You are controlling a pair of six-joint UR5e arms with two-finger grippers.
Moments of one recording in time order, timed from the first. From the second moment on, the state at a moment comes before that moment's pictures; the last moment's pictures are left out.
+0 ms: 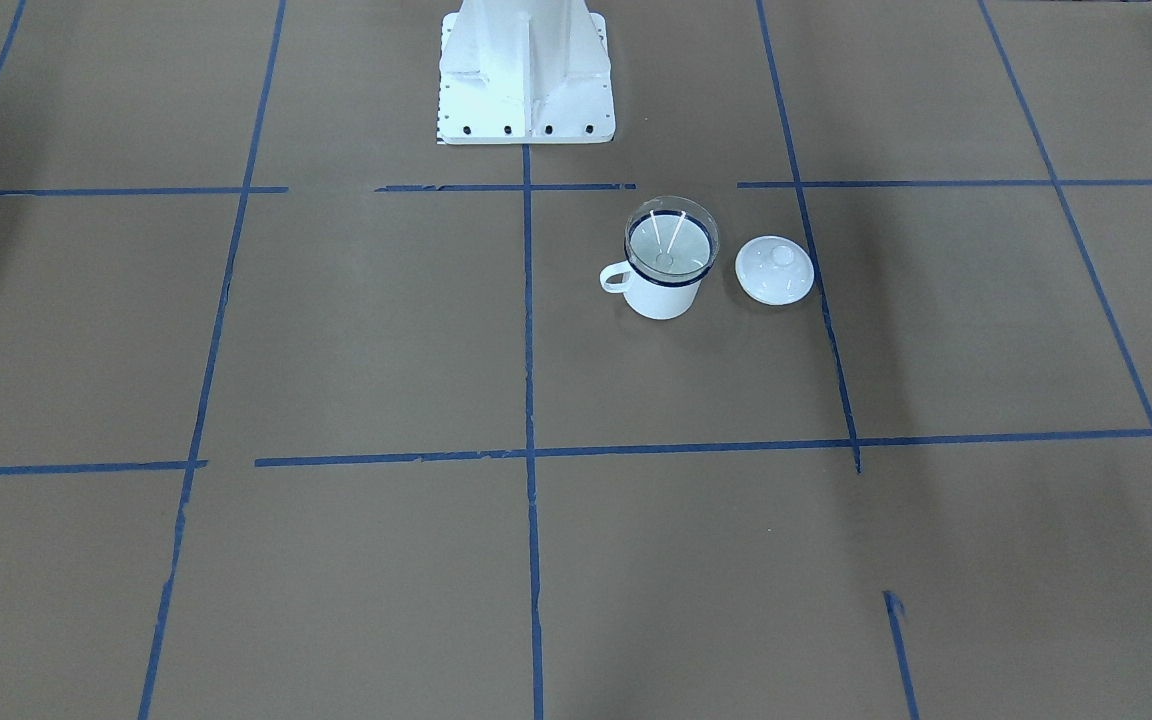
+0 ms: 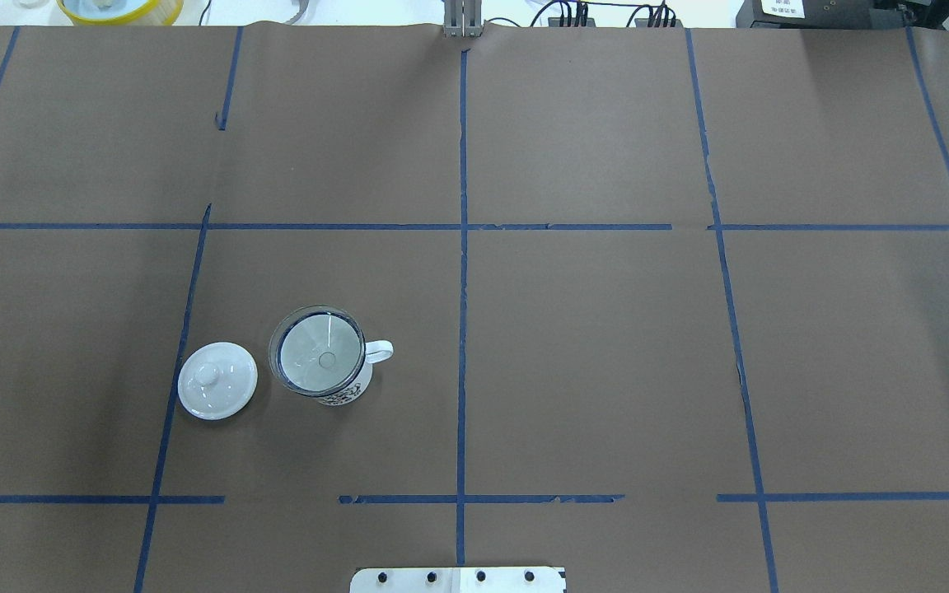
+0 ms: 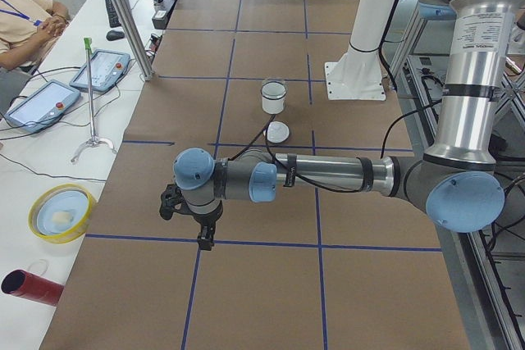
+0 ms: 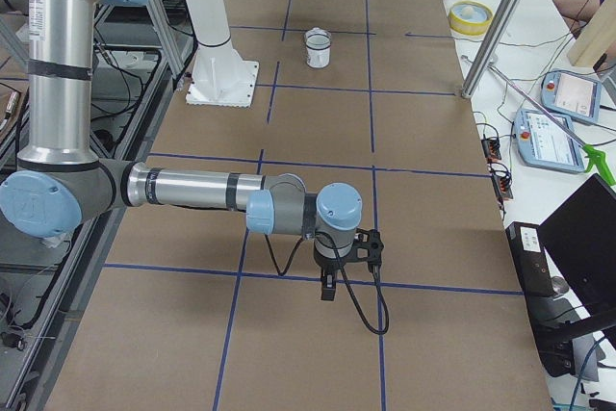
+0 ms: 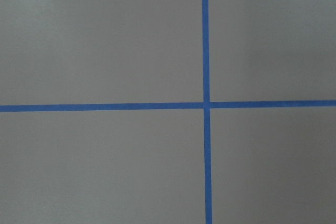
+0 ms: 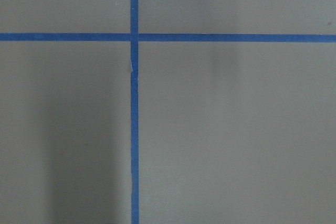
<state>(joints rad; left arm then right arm) -1.57 -1.64 -1.54 -1.57 -2.36 0.03 1.57 -1.68 1.66 -1.57 2.29 0.01</state>
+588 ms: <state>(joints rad) -1.57 -1.65 -1.54 -1.57 -2.36 0.03 1.57 -1.68 1.66 -1.57 2.29 0.01</state>
